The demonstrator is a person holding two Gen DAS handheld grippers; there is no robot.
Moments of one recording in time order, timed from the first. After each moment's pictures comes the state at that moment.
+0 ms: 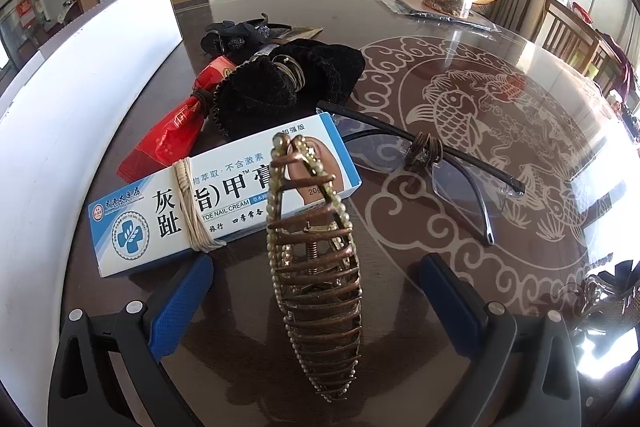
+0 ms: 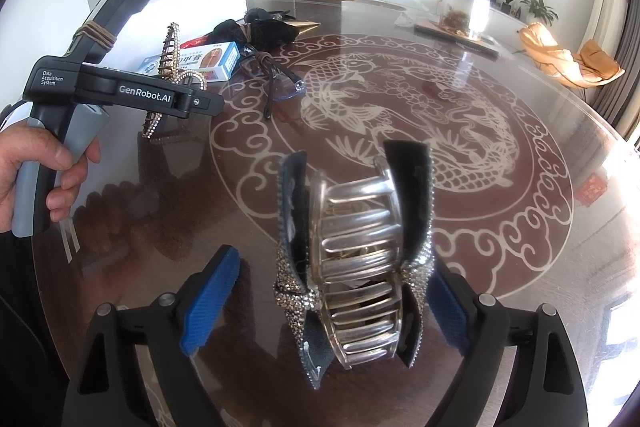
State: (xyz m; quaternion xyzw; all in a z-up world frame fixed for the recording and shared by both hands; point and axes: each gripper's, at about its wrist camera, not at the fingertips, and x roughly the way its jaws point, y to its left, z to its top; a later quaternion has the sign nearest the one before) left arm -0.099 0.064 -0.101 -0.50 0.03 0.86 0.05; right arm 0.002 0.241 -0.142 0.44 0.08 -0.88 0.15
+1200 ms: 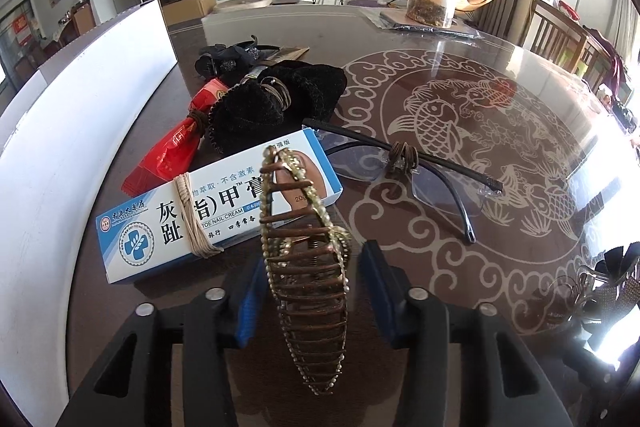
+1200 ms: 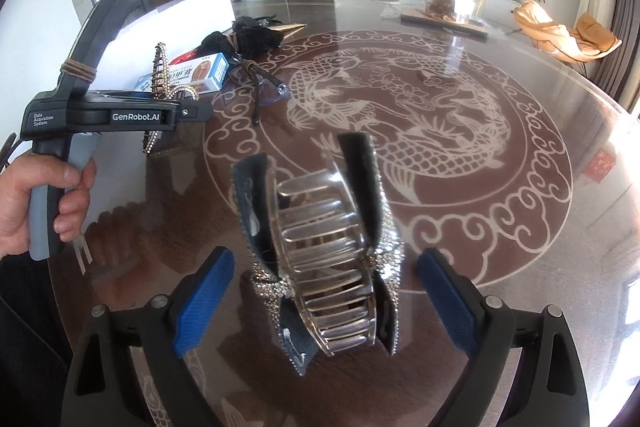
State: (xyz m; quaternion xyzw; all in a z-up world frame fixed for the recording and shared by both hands) left arm -0.087 0.069 -0.091 -0.47 0.04 0.88 0.08; right arm 0.001 0.258 -0.138 0.46 0.04 -0.87 0.14
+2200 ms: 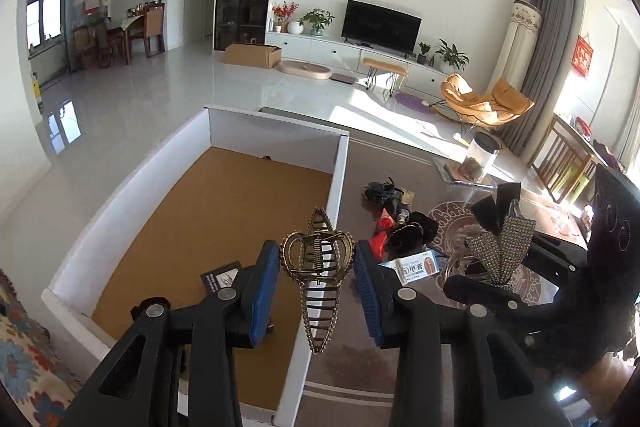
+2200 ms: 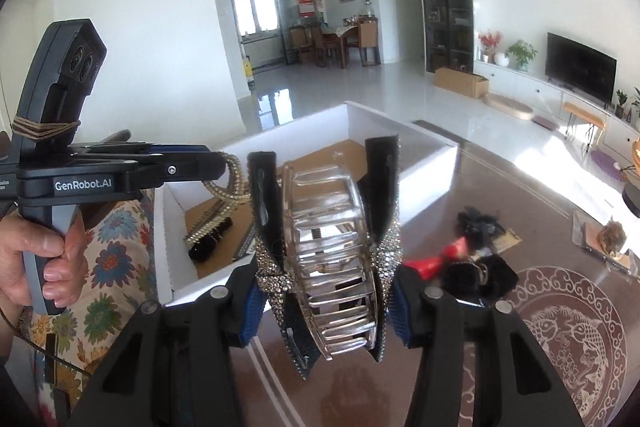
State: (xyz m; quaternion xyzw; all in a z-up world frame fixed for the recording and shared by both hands) left arm 0.016 -0.172 0.110 -0.36 -0.07 0.93 0.00; right arm -0.043 -0.015 0.048 0.31 0.07 -0.86 0.40
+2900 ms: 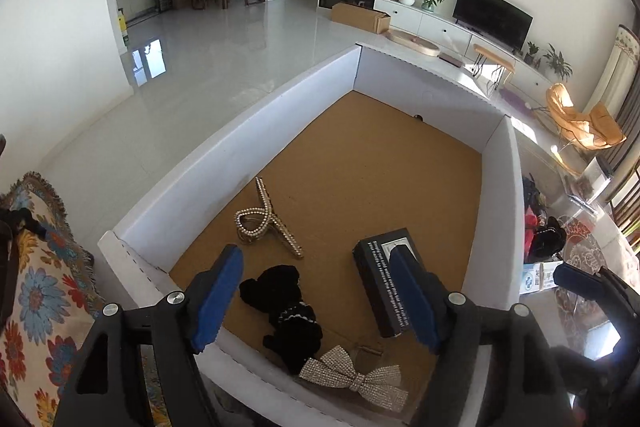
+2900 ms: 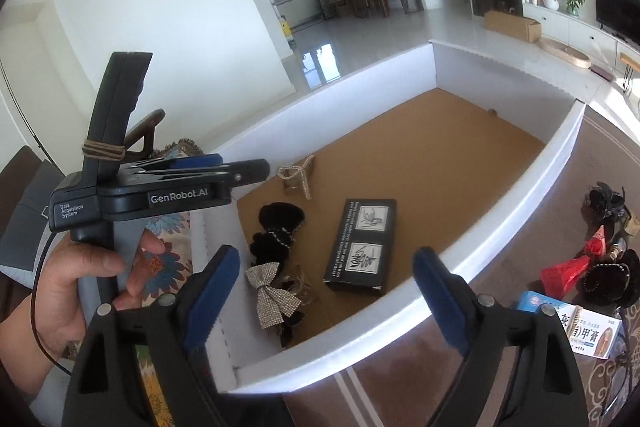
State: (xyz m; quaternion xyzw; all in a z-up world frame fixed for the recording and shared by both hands) left arm -0.001 -0.271 0.022 -0.42 -0.12 0.89 -0.14; right arm -0.061 -0.088 -0.011 0.38 0.03 -0.81 0.44
